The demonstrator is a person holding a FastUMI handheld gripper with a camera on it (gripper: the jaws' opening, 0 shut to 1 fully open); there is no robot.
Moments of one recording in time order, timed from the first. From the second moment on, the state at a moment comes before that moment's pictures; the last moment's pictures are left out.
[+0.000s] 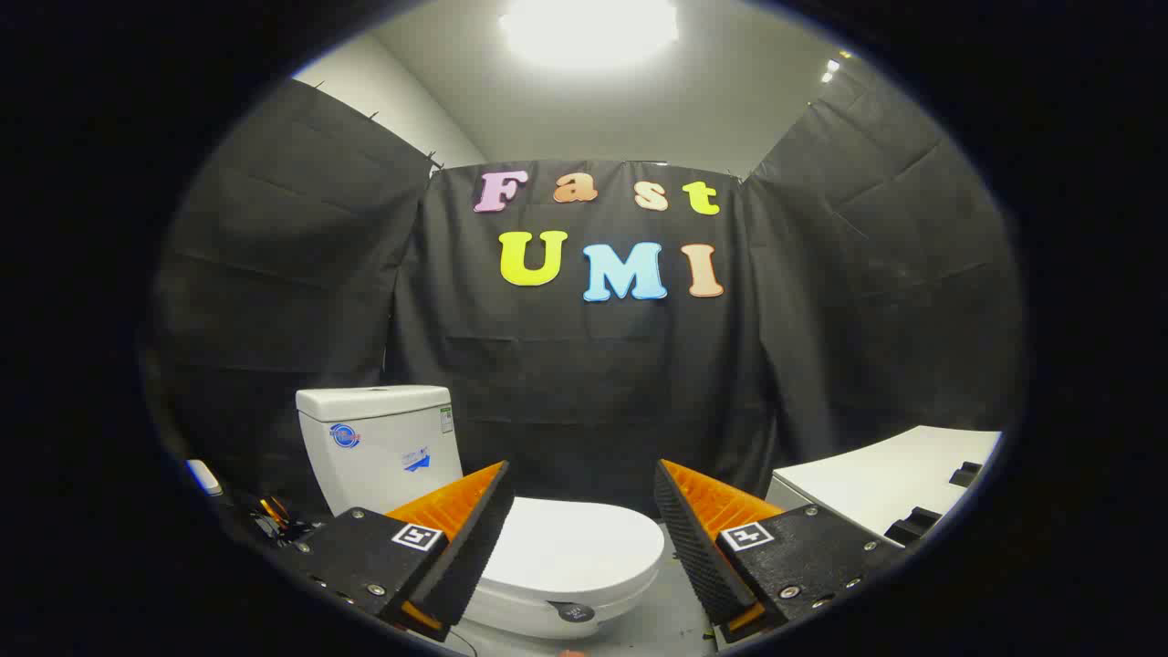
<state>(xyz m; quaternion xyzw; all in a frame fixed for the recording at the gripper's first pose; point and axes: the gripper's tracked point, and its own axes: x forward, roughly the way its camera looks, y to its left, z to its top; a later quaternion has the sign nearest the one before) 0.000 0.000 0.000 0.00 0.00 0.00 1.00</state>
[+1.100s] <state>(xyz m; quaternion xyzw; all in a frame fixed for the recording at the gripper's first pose) 0.004 -0.011 -0.001 0.00 -0.01 -0.01 1.00</state>
